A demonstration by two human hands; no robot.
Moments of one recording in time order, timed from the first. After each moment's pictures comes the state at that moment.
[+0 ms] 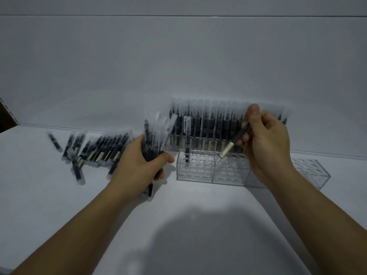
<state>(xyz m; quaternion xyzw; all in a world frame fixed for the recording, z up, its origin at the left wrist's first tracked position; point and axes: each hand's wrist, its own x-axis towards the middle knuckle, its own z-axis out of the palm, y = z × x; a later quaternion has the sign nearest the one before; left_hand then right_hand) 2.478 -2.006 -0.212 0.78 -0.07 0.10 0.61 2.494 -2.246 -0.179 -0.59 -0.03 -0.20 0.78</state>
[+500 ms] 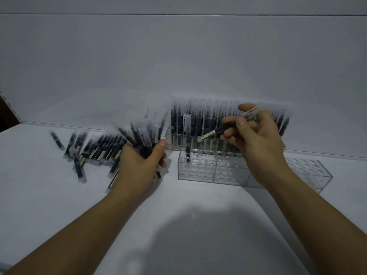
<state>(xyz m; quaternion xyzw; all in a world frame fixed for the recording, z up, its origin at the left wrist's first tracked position) 2.481 -2.014 -0.223 0.74 -0.03 0.20 0.64 2.494 -2.240 -0.184 -0.63 -0.08 -0.18 0.75</state>
